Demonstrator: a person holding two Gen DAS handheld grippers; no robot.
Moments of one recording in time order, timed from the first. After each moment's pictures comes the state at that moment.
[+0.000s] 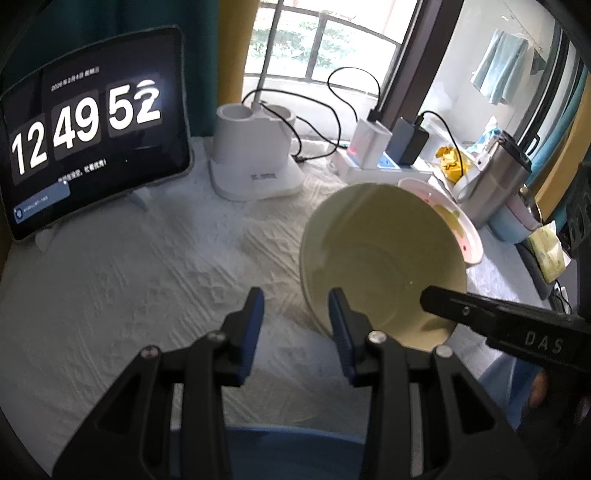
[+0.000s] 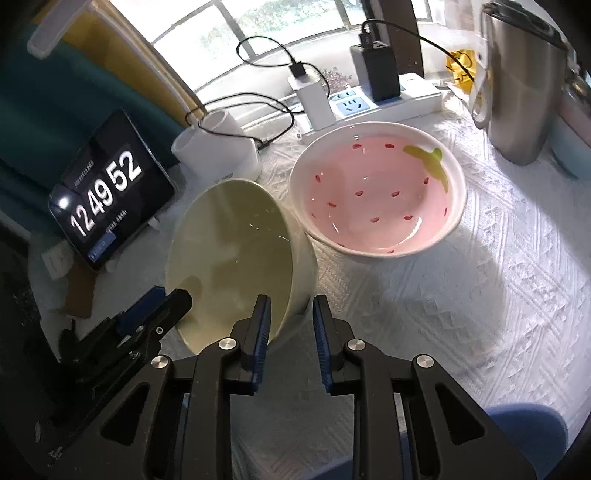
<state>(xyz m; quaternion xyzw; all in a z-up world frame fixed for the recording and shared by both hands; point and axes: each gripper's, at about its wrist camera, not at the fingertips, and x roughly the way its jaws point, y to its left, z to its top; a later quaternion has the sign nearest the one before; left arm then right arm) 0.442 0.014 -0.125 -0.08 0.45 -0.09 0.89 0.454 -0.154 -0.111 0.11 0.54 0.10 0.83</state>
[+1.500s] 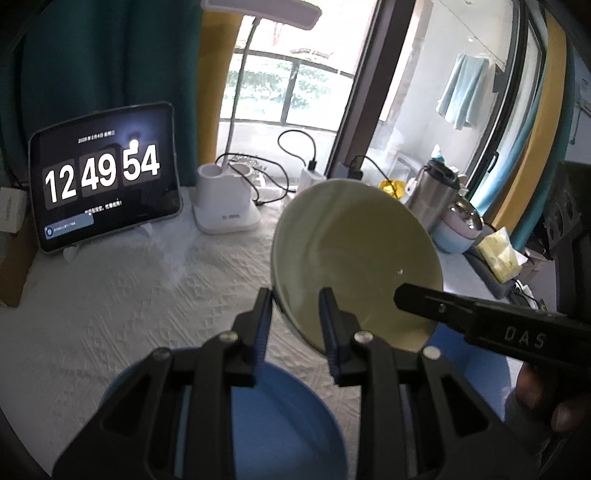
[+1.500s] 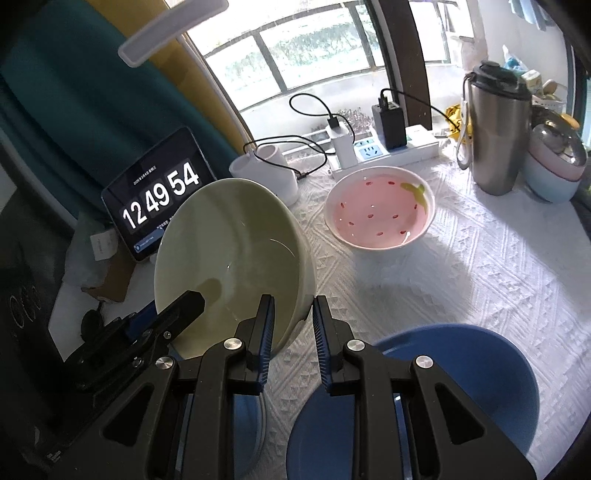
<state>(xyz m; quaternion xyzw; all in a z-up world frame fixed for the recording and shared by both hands) 0.354 -0.005 -0.057 -0.08 0.36 -0.12 0.92 0.373 -0.155 -0.049 0.11 0.46 0.14 0.87</state>
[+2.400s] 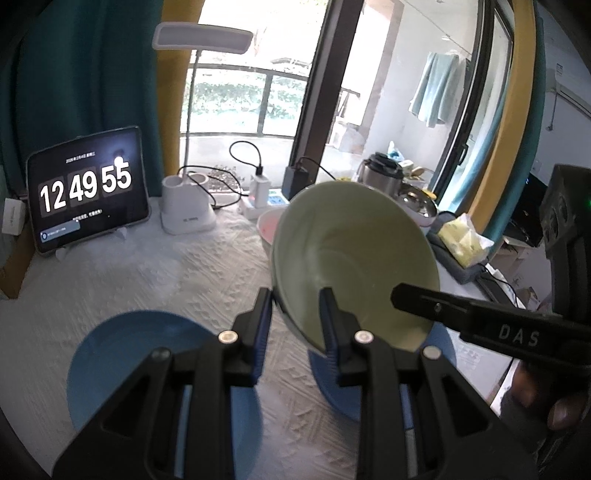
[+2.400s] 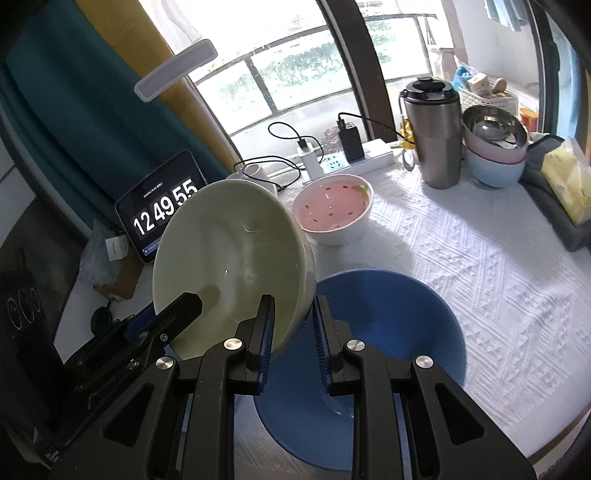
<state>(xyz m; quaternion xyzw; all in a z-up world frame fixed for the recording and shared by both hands) 0.293 -0.061 -0.033 -0.06 0.33 -0.15 0.93 0.304 -0.212 -0.020 0.13 0.43 0.13 0.89</state>
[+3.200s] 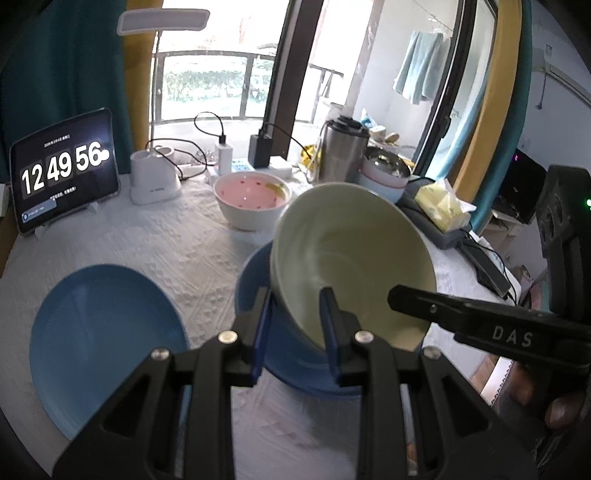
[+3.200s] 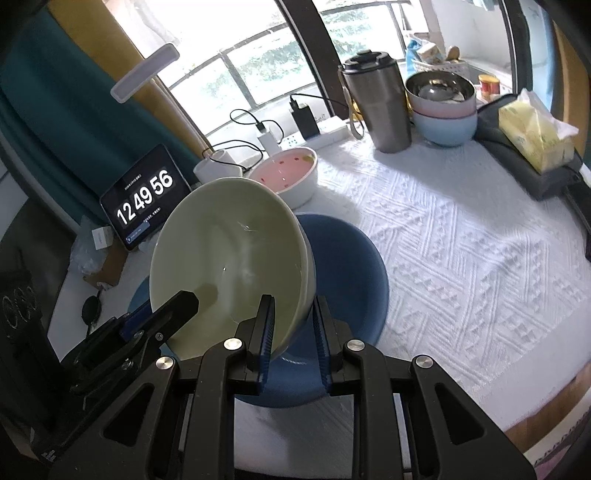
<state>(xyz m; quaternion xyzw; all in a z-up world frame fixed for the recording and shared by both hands) 0.261 -0.111 -0.055 -0.05 0.36 -0.18 0.91 0.258 -0.263 -0.044 0.15 0.45 0.10 0.88</state>
